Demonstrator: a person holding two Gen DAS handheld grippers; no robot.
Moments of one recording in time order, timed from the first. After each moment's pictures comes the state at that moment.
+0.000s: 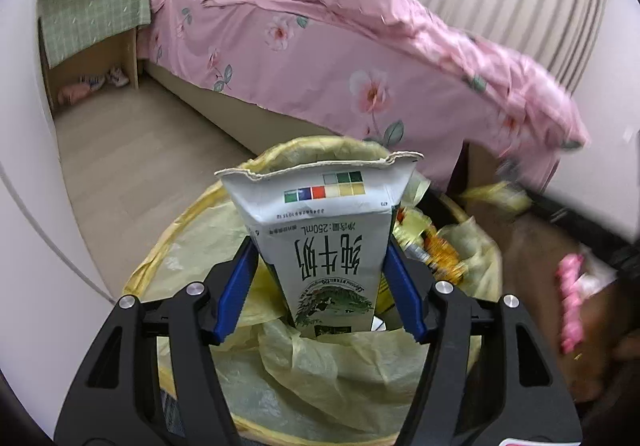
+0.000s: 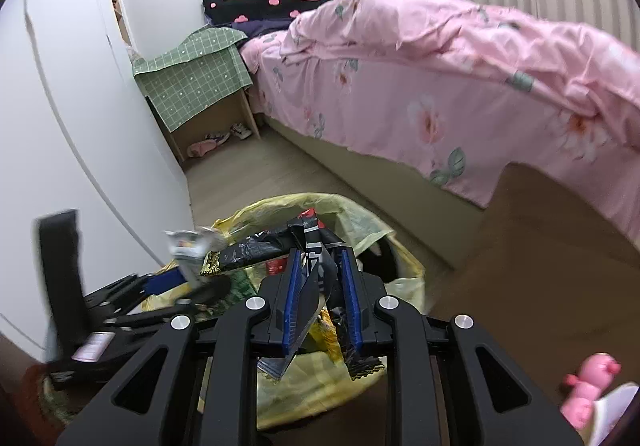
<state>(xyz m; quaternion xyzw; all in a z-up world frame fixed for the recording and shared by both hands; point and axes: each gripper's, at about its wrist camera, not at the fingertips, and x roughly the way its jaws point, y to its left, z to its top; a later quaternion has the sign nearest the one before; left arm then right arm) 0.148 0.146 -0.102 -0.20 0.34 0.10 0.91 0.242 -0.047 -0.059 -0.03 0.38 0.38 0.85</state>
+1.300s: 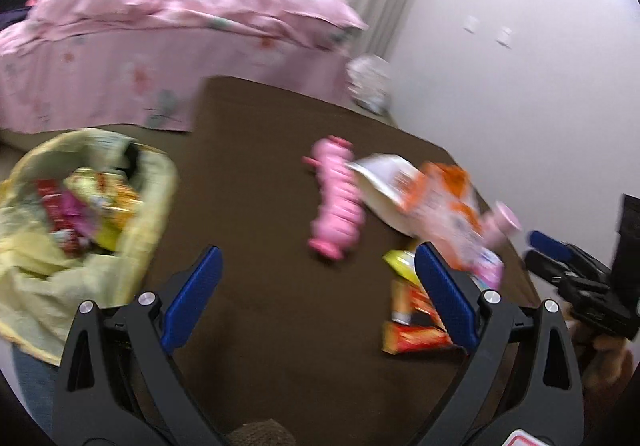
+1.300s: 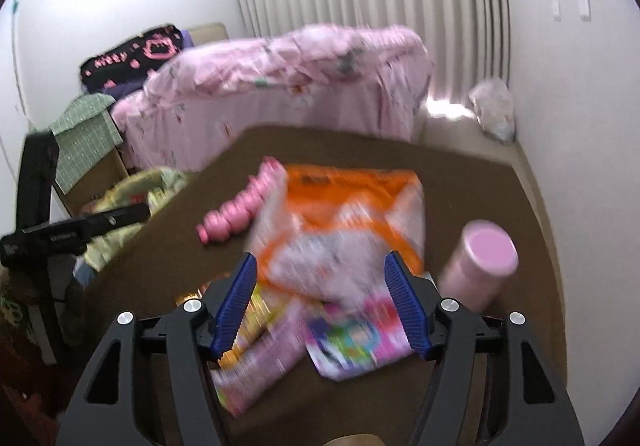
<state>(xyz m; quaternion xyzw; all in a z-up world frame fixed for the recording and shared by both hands) 0.122 -0.081 -0.069 -0.08 0.37 -0.21 0.90 0.045 -0.375 -0.061 0.02 0.34 0.10 0.93</state>
